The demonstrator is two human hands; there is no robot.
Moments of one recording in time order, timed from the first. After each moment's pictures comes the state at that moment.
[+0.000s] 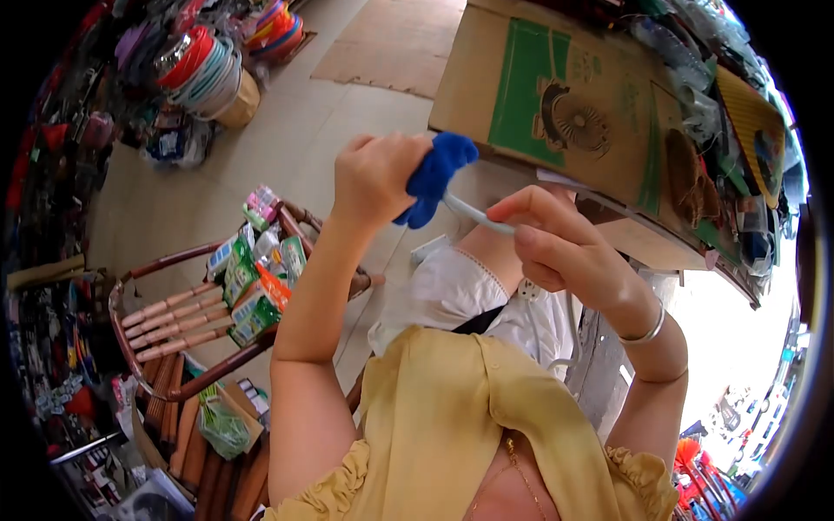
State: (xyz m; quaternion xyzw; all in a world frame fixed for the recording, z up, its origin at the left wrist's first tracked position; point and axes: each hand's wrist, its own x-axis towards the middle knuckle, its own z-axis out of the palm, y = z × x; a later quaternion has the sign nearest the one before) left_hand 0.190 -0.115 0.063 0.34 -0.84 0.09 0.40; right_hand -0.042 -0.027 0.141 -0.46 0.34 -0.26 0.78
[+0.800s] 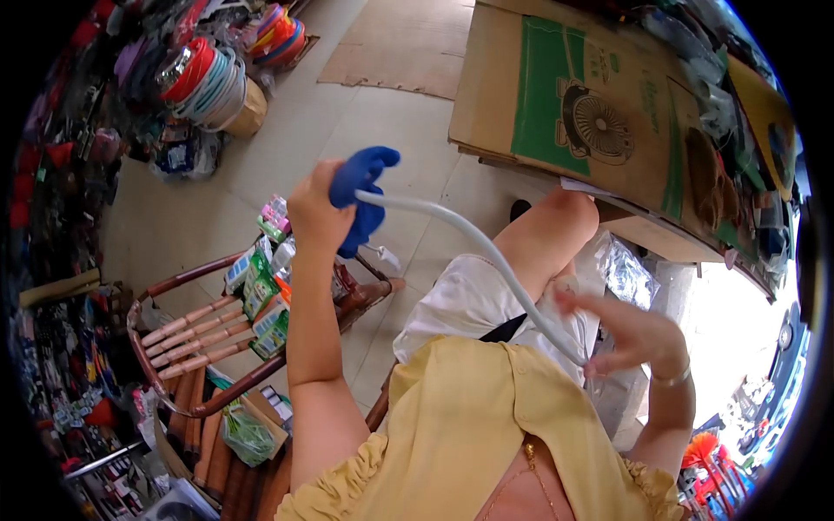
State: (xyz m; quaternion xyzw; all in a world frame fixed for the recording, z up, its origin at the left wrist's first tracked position) left_hand 0.271 -0.112 0.038 0.57 -0.73 0.00 0.38; right_hand -0.109 0.010 0.100 -0.75 0.30 -0.12 0.58
